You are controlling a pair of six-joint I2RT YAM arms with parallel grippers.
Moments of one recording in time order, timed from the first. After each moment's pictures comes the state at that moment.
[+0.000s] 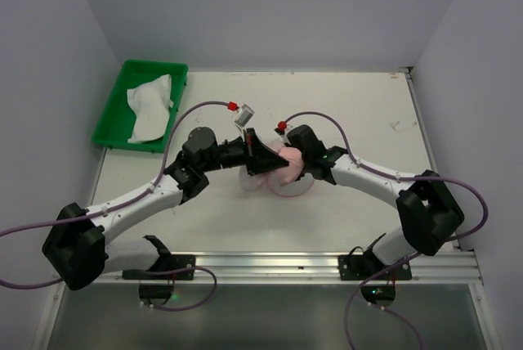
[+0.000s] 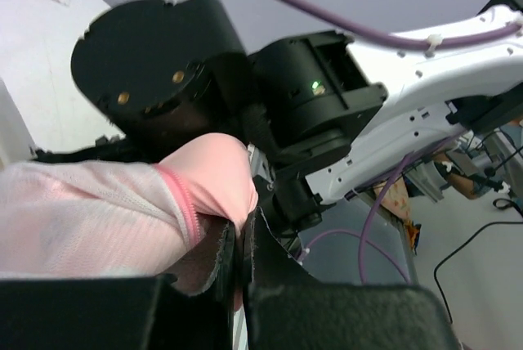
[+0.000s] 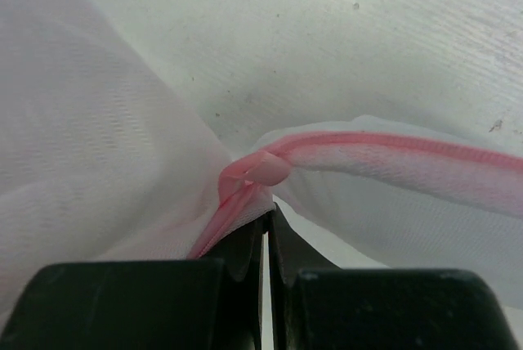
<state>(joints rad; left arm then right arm) -0.73 1.23 0.75 0.51 0.64 -0.74 0.70 1.51 0.92 -0.27 -0.21 0.47</state>
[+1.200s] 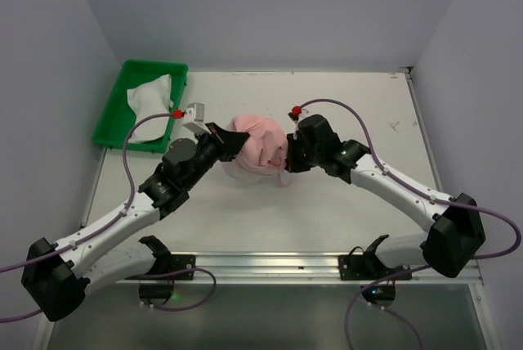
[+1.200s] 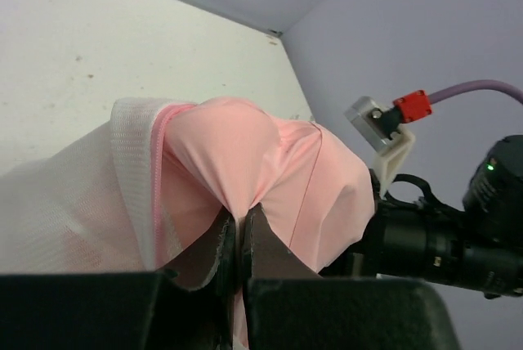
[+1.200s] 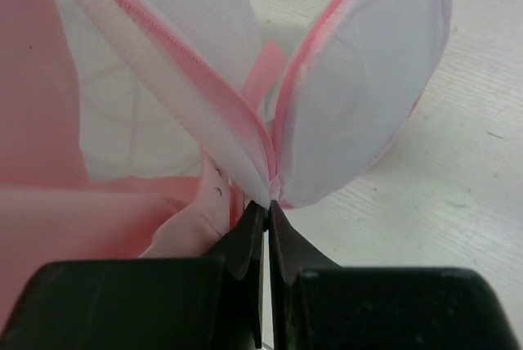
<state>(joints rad) -0.70 0.97 0.67 0.25 -0.12 -0.78 0.71 1.34 1.04 -0.46 -0.08 0.51</state>
